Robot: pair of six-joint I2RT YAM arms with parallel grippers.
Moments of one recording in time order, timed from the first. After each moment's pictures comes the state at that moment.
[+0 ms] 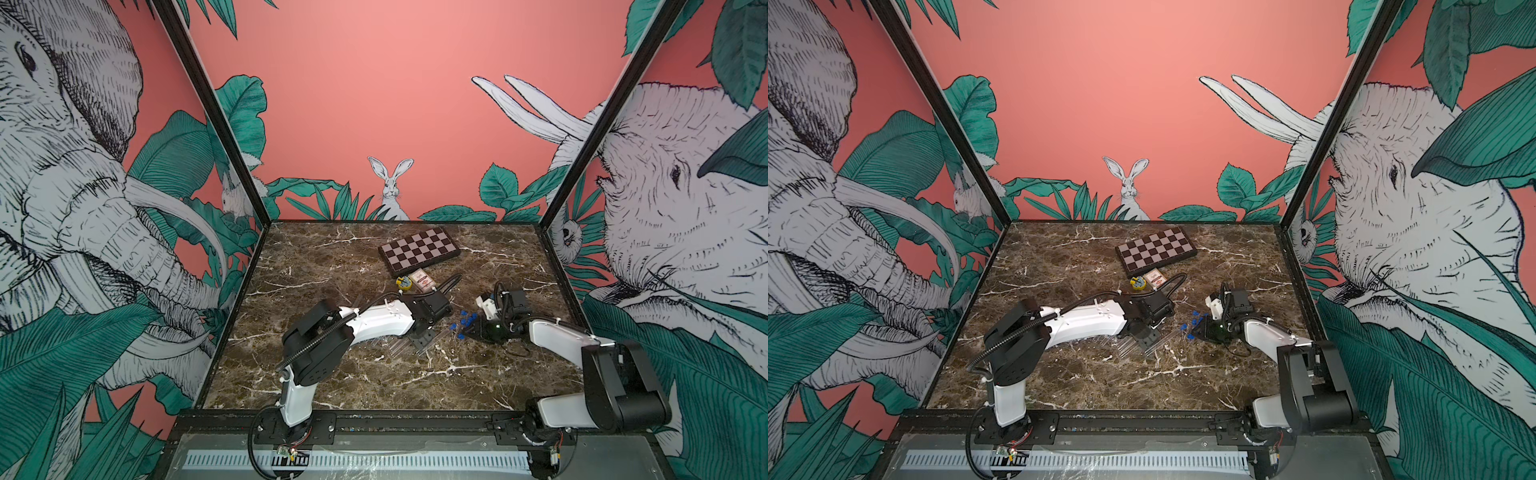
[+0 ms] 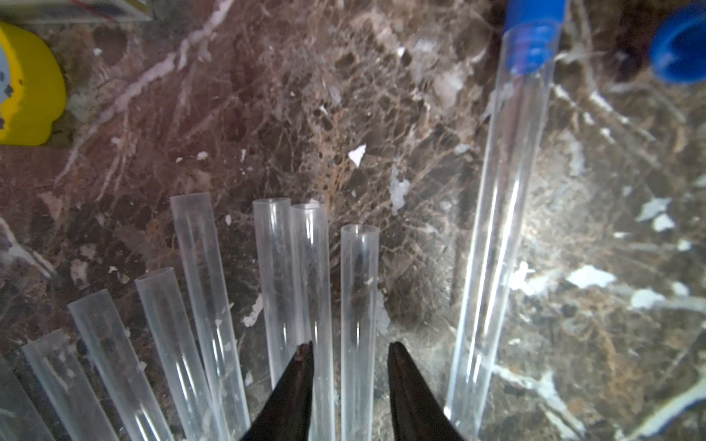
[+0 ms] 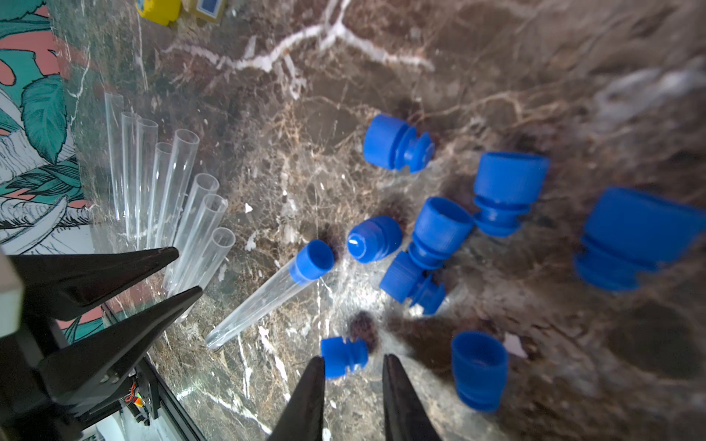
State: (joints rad) left arm -1.05 1.91 1.31 -0.69 -0.19 -0.11; right arm 0.16 1.38 0.56 -0.32 -0.58 0.29
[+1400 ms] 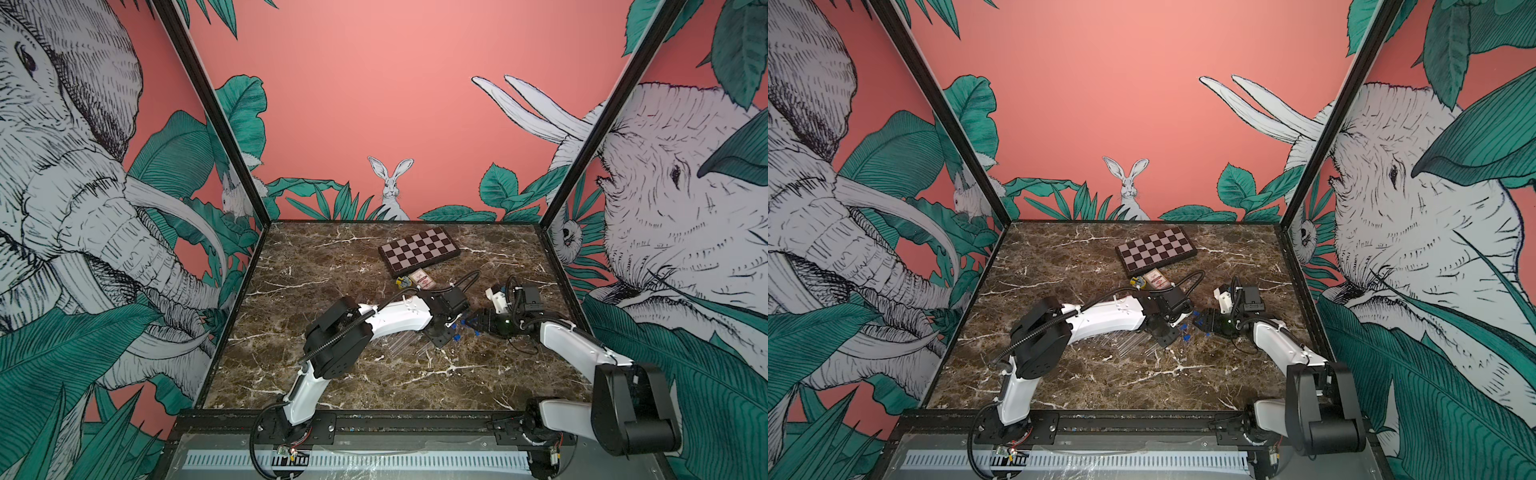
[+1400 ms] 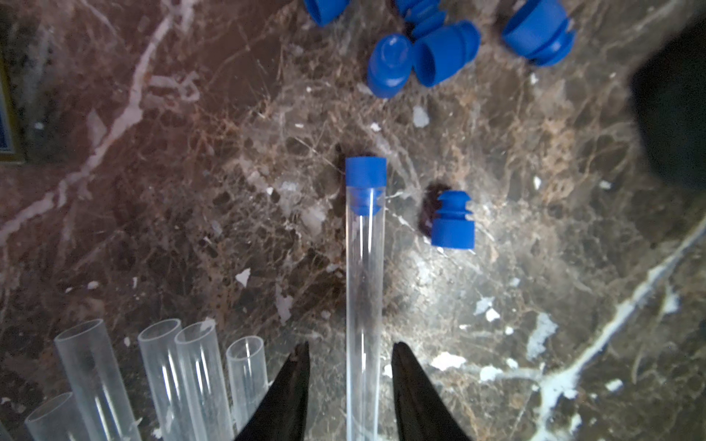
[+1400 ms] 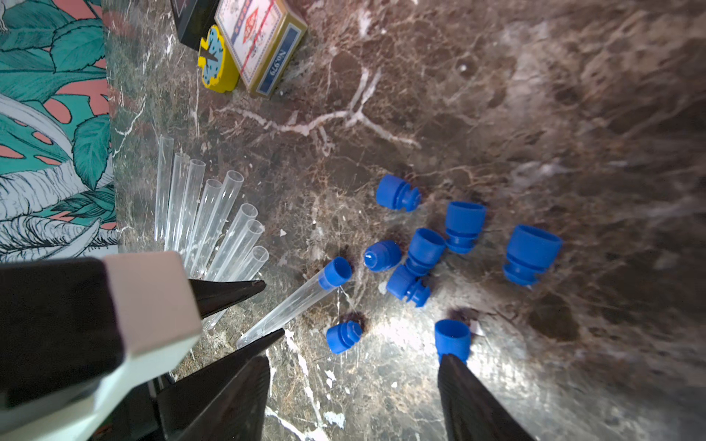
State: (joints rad) left arm -1.09 2.08 1.54 -0.72 -0.06 -0.11; right arm 0.08 1.28 0.59 -0.38 -0.61 0.27
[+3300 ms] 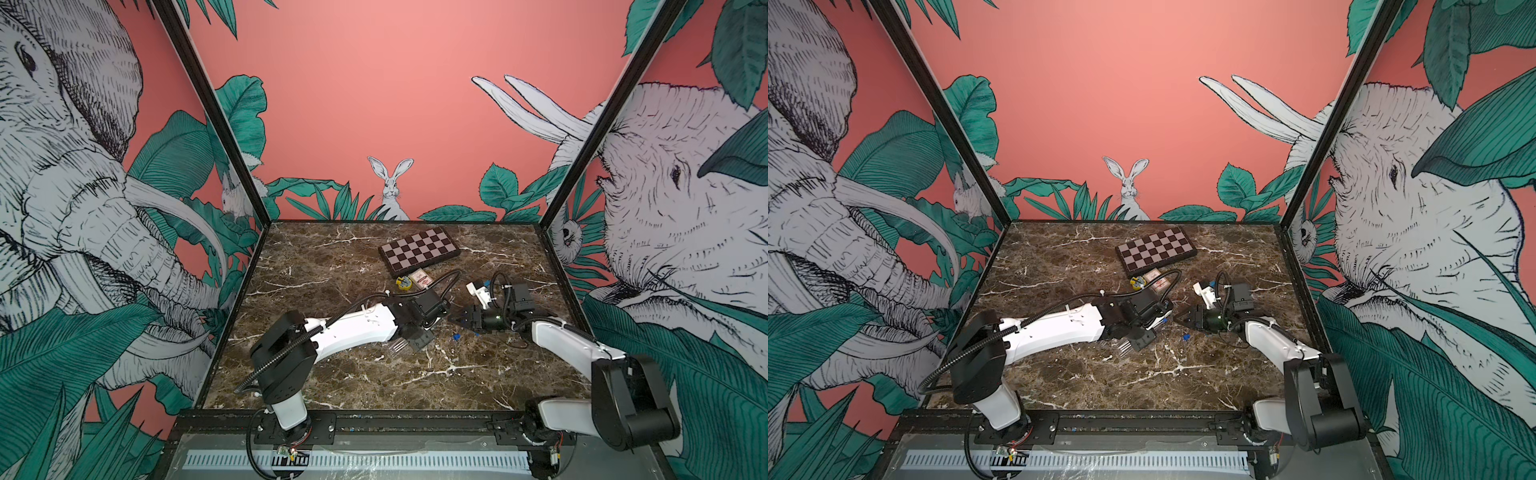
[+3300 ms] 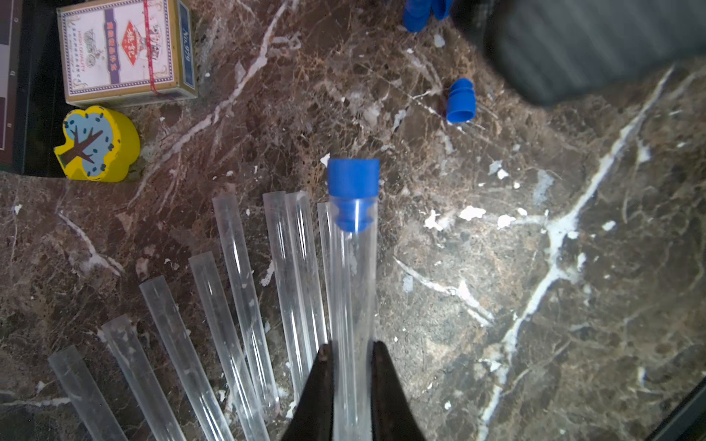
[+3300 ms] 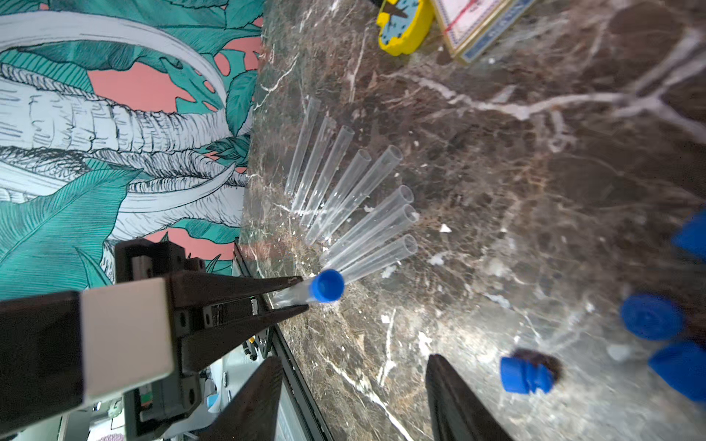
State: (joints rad) left arm -1.08 1.70 1.22 -0.67 -0.15 -0.01; right arm 0.21 1.32 0.62 -0.20 -0.93 0.37
